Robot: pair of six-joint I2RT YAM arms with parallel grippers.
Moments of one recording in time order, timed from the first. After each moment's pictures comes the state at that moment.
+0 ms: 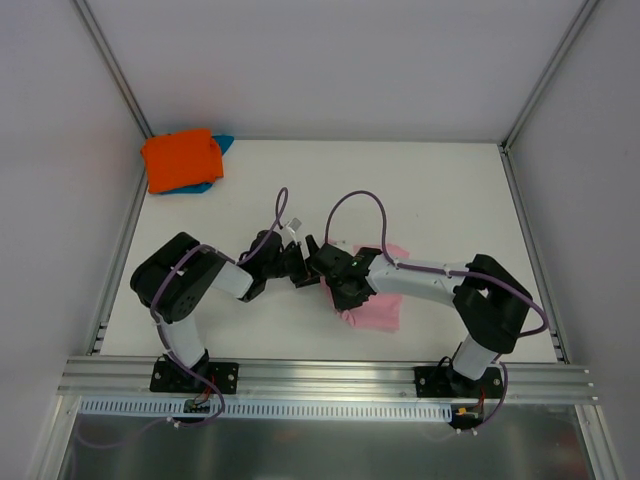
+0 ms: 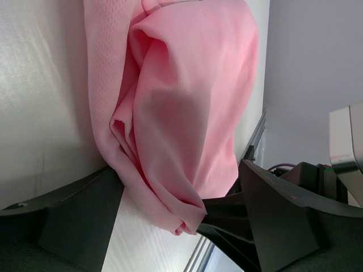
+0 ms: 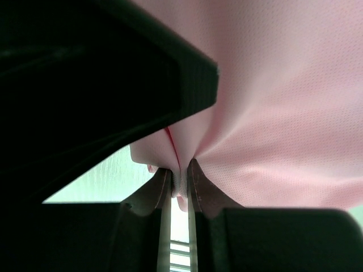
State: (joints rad) left arm -0.59 1.78 0.52 0.79 0.52 -1.03; right arm 1.03 1.69 1.07 -0.70 0.18 0.71
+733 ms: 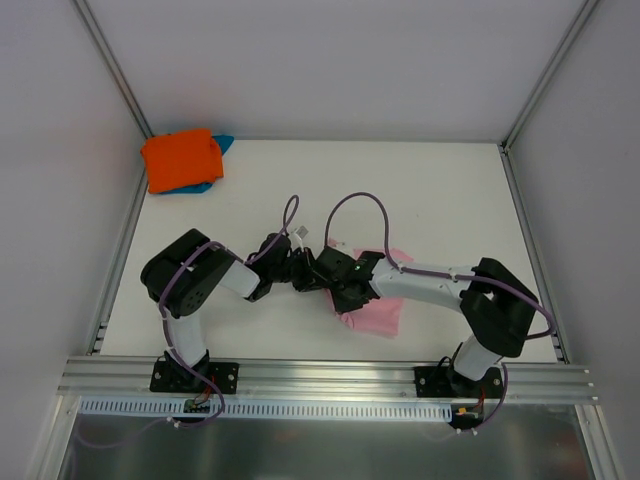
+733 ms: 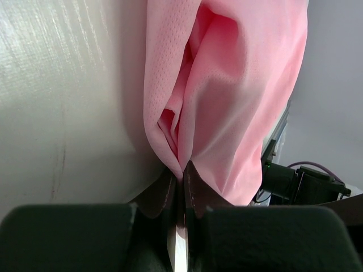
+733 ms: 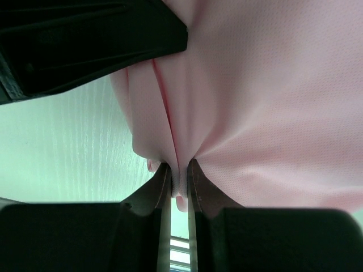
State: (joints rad) left arm -0.63 1.85 0.56 0.71 0.50 -1.02; right arm 1.05 1.66 1.05 -0.69 0.18 0.71
